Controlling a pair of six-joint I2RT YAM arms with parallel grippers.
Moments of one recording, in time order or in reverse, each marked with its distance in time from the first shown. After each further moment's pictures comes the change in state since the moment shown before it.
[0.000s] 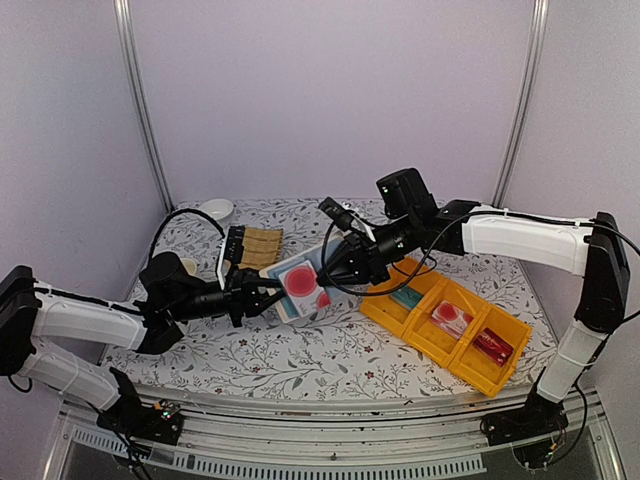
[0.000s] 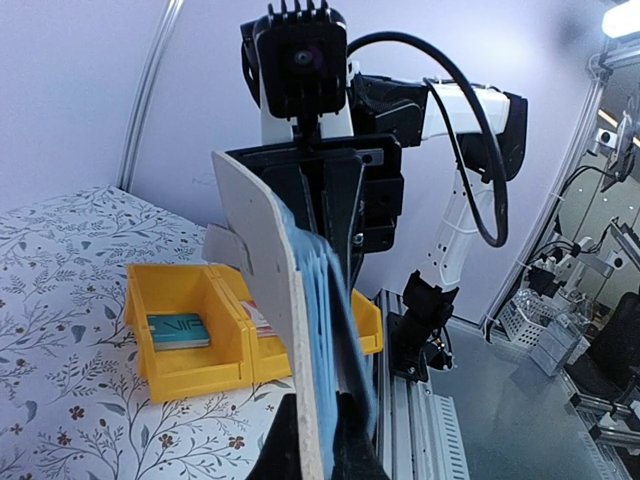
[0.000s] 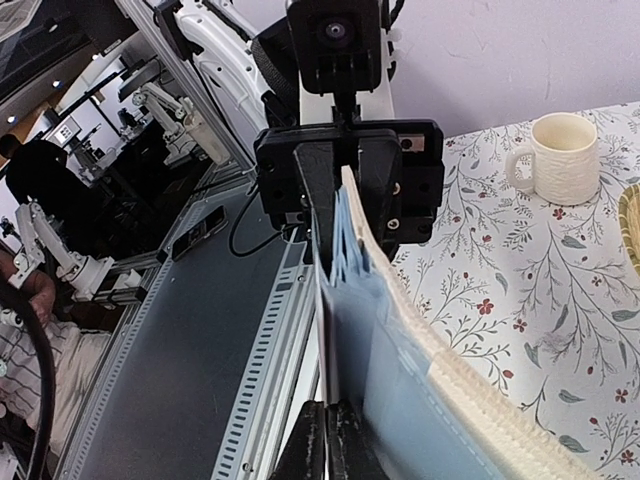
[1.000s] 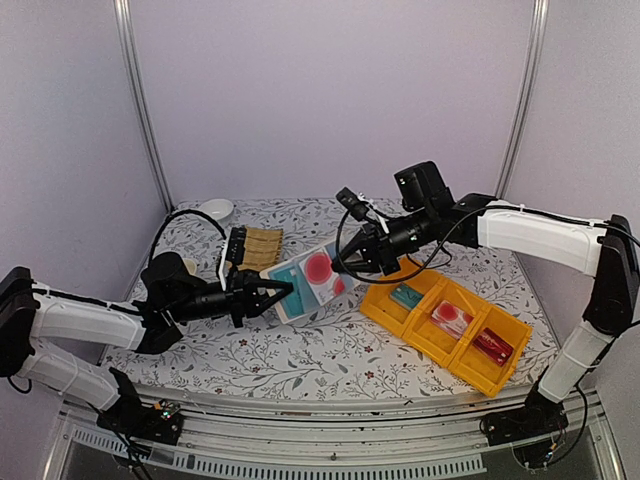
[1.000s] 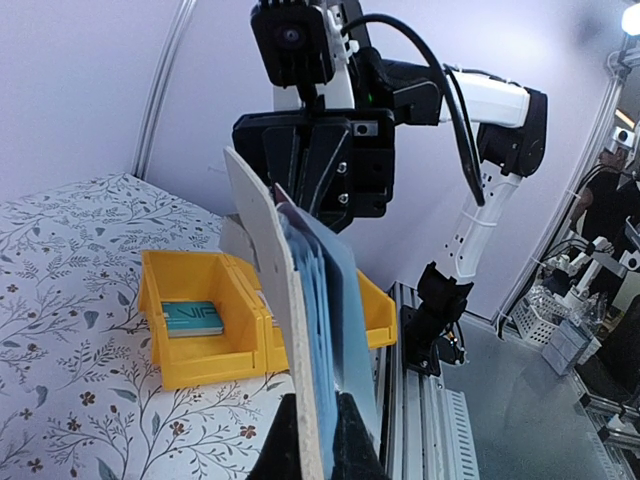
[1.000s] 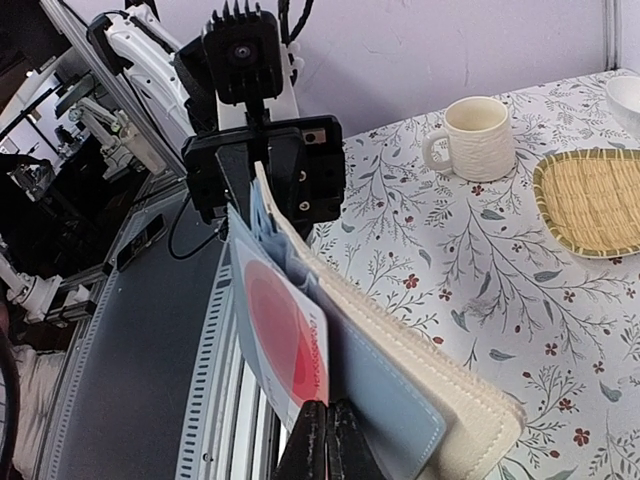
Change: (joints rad) left arm 0.000 -0.011 0.000 -0.056 -0.019 0.019; right arm -0.076 -0.058 -0.022 -0.061 0.136 -0.031
